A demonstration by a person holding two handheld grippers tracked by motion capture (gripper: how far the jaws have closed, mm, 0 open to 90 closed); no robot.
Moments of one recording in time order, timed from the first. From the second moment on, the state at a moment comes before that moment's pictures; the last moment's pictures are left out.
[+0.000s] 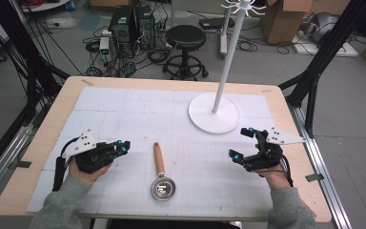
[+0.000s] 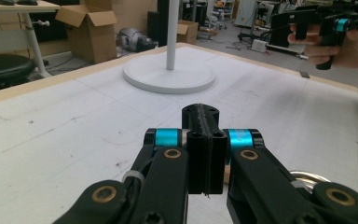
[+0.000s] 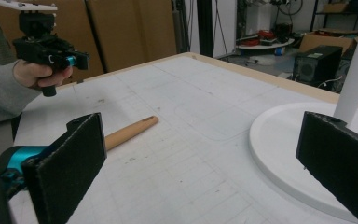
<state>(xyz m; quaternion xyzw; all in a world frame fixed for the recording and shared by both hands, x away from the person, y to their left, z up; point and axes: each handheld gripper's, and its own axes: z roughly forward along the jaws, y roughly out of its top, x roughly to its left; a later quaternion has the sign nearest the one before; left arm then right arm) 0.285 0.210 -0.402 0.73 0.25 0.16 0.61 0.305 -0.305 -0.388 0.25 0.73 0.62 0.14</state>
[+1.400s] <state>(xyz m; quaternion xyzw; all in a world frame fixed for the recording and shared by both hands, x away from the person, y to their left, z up) 0.297 0.131 -0.421 0.80 0.25 0.09 0.54 0.307 -0.300 -0.389 0.25 0.74 0.61 0.13</state>
